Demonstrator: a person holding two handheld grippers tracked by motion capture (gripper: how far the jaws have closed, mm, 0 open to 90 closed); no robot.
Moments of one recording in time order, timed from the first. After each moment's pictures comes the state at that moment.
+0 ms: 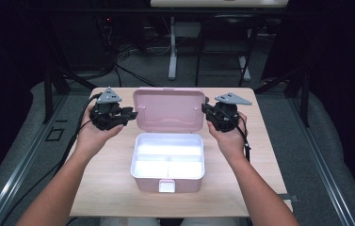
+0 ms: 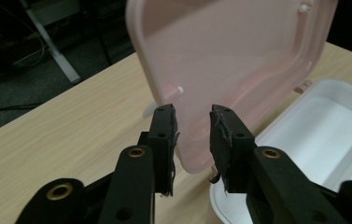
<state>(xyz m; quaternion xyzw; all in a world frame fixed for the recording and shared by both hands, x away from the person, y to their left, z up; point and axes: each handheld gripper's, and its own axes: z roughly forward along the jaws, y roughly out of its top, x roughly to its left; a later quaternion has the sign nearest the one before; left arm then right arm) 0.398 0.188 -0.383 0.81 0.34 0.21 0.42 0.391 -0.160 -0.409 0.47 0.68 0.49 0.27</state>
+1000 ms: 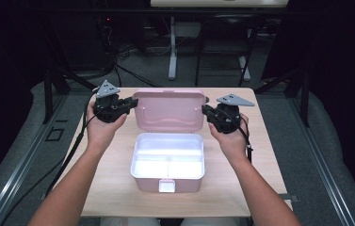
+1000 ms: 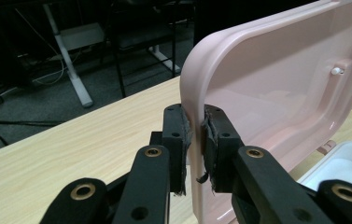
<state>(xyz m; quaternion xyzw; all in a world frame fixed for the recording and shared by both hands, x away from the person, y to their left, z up) 0.414 0.182 -0.388 0.75 0.37 0.24 0.48 0.387 -0.165 -0.408 0.46 0.69 0.50 0.25</state>
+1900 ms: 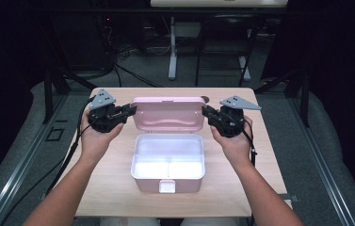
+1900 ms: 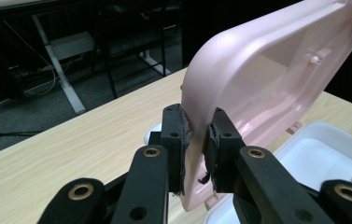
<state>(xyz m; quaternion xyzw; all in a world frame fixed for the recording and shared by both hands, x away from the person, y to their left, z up) 0.382 0.188 -0.388 0.76 0.34 0.24 0.49 0.362 -0.167 -0.394 0.44 0.69 0.52 0.26</state>
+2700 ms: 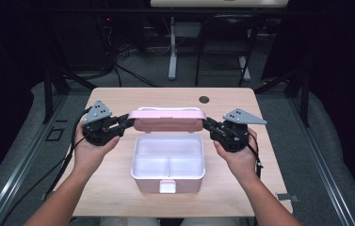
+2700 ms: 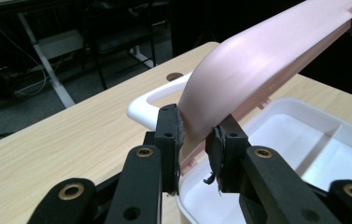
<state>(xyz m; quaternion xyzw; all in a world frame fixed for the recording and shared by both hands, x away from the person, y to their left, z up) 0.347 0.193 -0.392 0.78 0.32 0.23 0.49 0.325 -0.172 -0.400 0.41 0.70 0.52 0.24</state>
